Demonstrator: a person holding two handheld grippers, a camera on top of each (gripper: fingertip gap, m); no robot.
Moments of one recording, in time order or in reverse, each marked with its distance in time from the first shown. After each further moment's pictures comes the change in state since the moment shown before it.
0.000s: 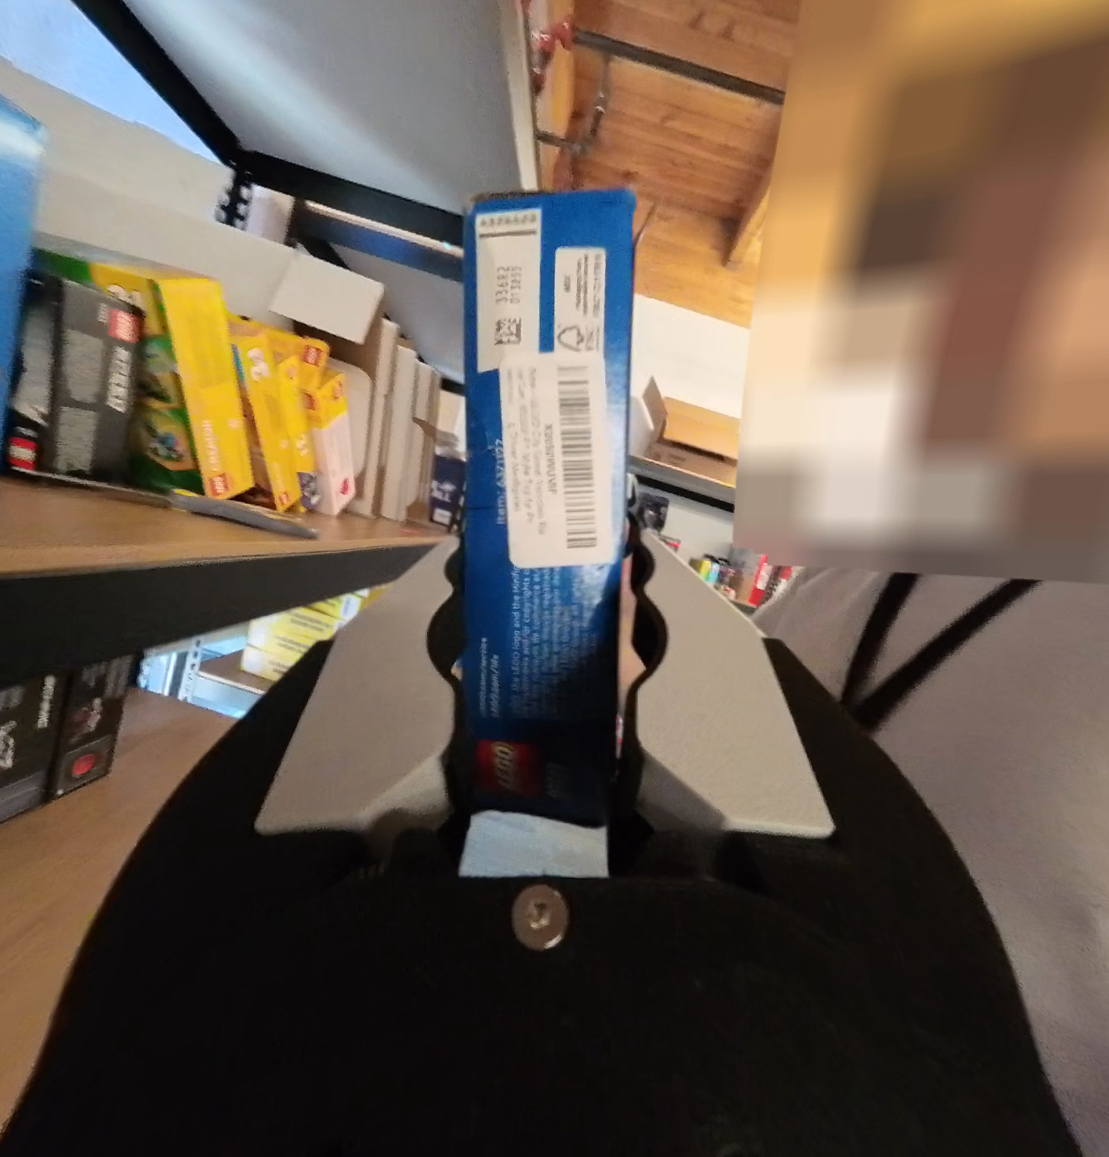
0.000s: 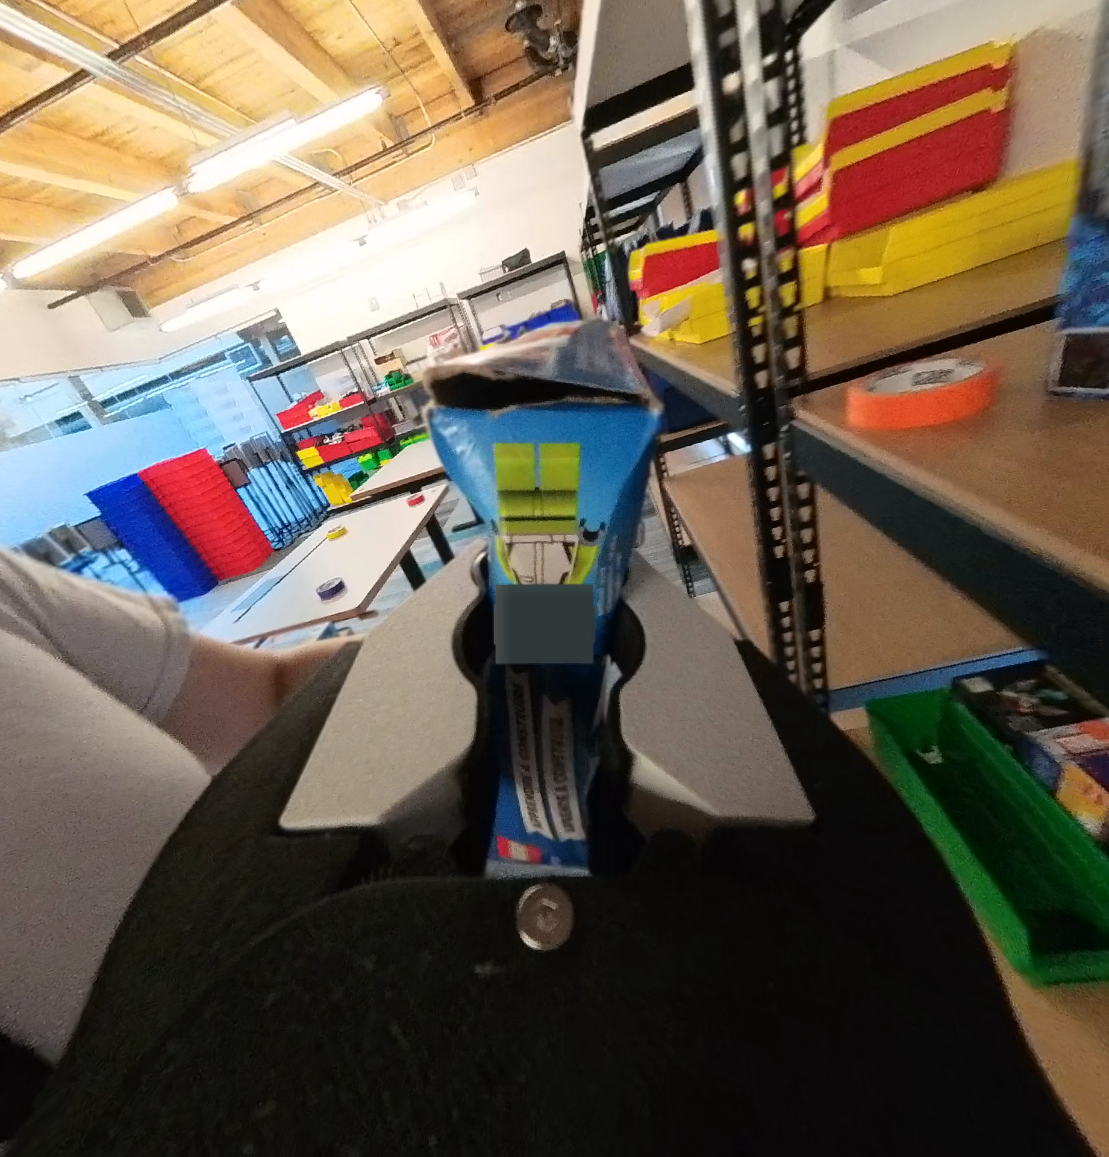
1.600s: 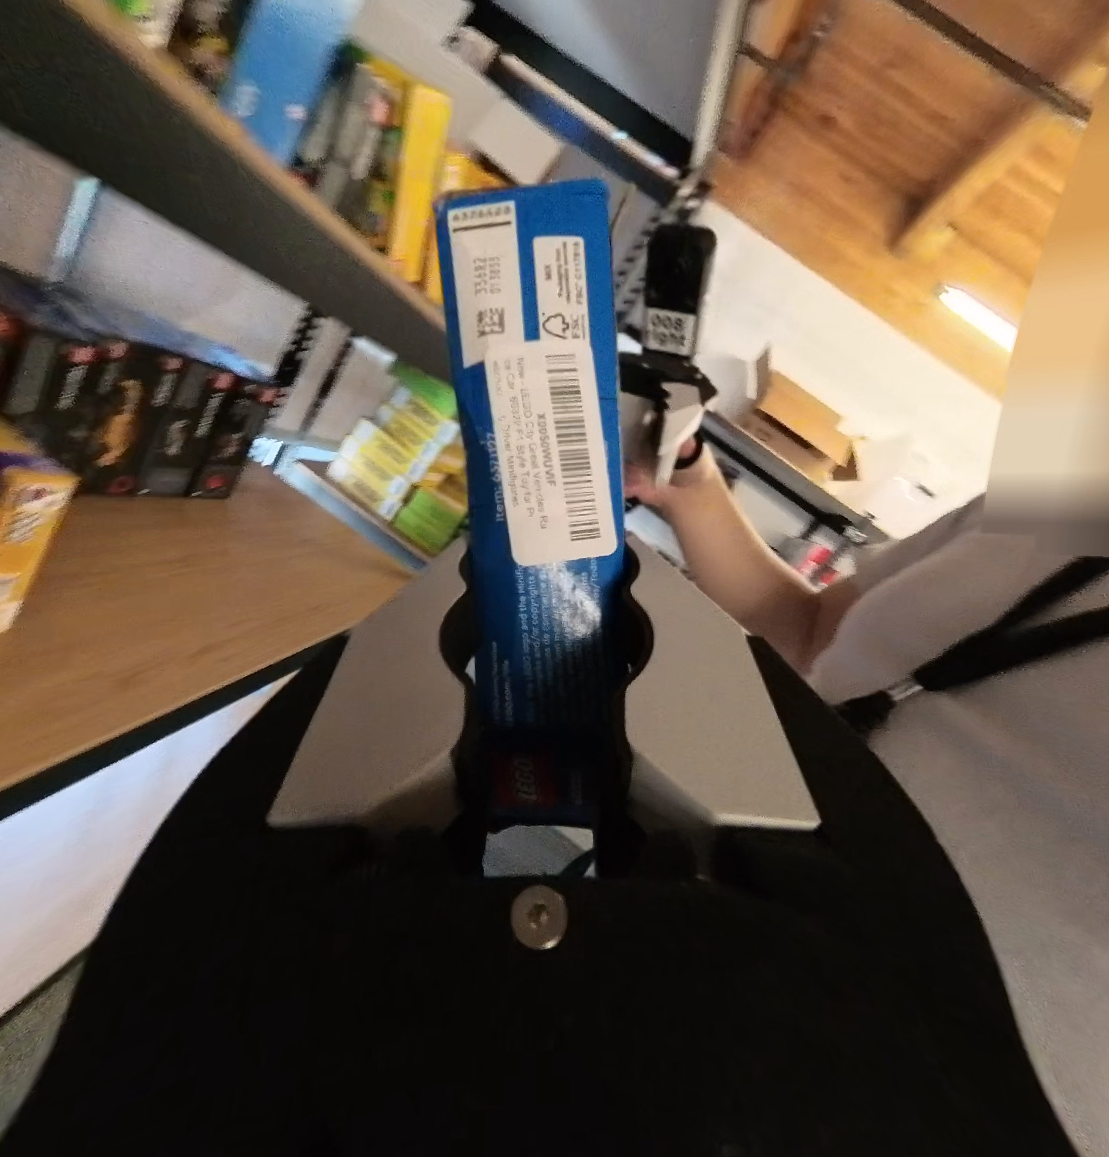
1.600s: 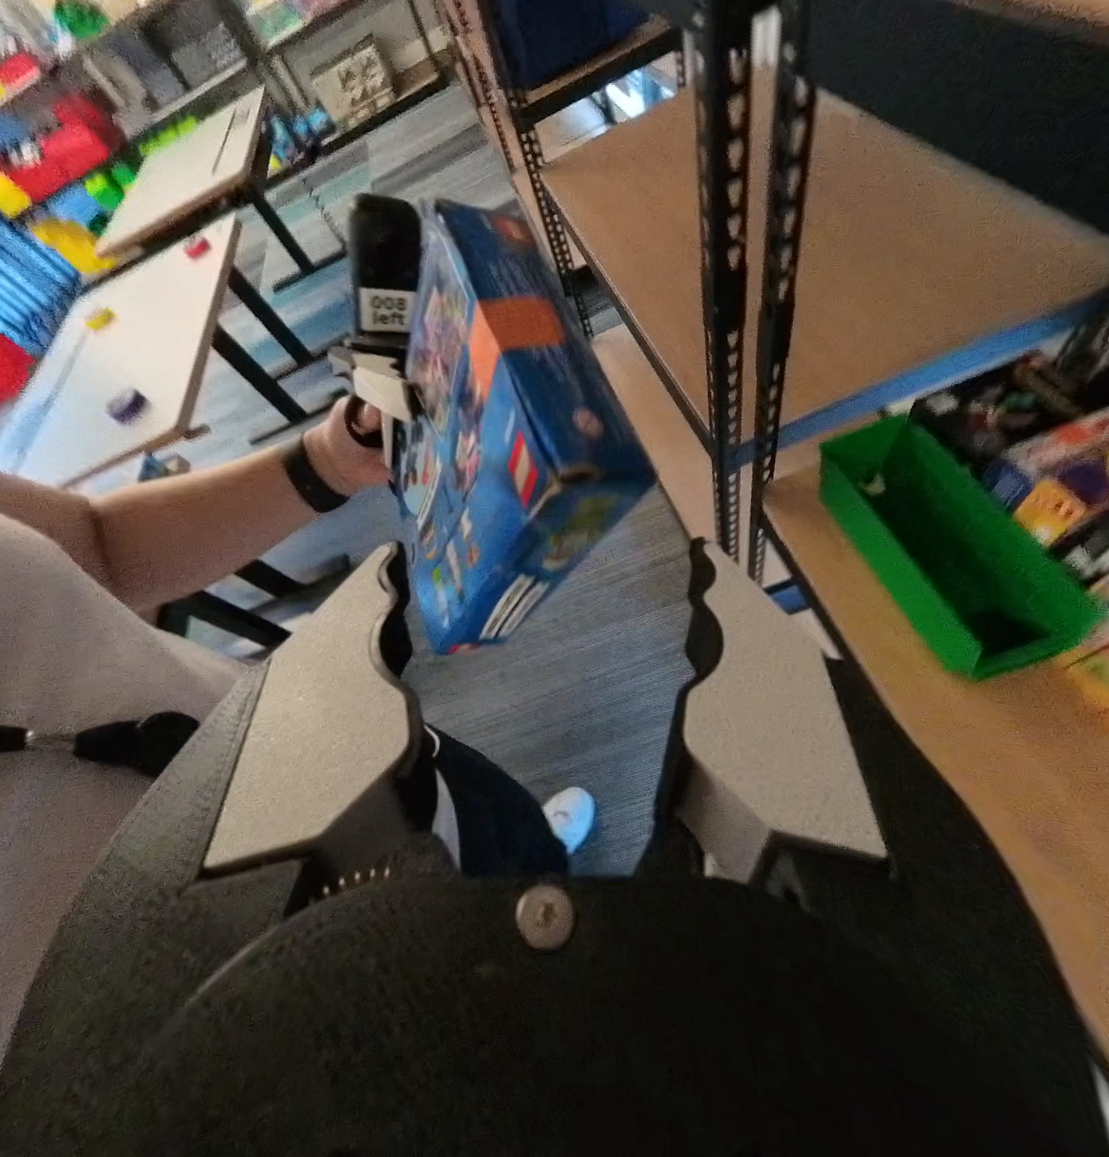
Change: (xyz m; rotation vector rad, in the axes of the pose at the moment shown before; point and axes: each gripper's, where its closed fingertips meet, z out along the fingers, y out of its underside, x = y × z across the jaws) left arm 0.004 0.049 -0.200 -0.104 -0.238 -0.228; right arm 0.024 0.136 0.087 -0.476 0.276 0.060
